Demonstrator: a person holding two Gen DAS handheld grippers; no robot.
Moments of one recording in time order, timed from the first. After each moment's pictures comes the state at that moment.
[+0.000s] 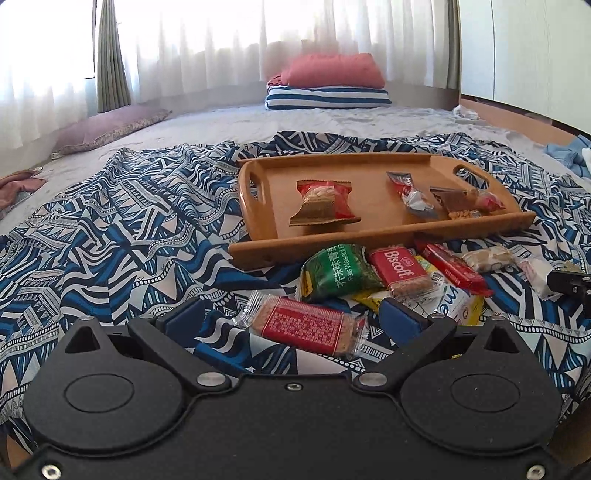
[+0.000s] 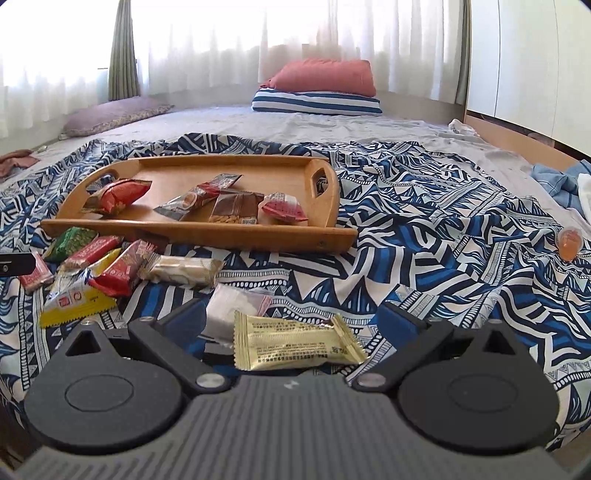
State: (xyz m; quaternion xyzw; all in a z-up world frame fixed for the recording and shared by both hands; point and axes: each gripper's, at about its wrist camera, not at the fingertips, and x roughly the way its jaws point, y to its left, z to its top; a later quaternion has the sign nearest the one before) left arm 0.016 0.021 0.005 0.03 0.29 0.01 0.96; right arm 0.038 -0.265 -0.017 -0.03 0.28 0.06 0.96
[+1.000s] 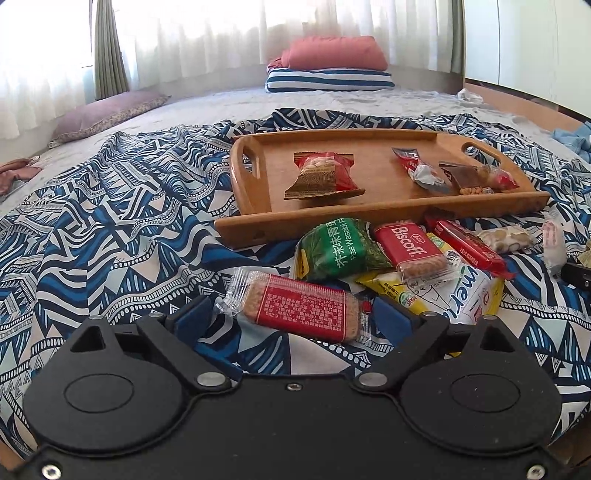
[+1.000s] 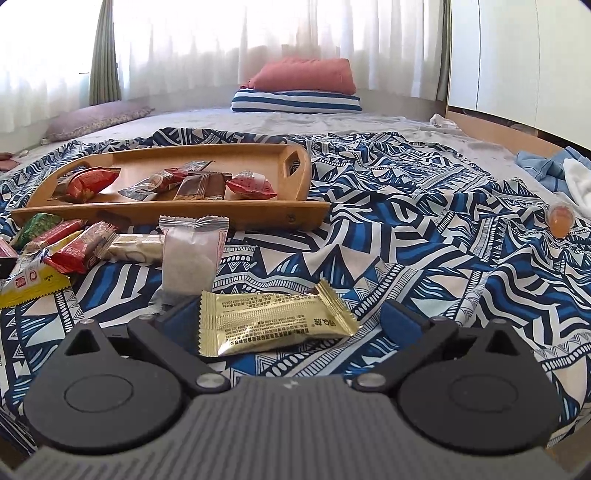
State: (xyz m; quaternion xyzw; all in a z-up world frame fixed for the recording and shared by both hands) left arm 0.036 0.014 -0.020 0.03 0.31 0.01 0.95; right arm 0.042 -0.282 -0.048 -0.02 0.27 0.03 0.96
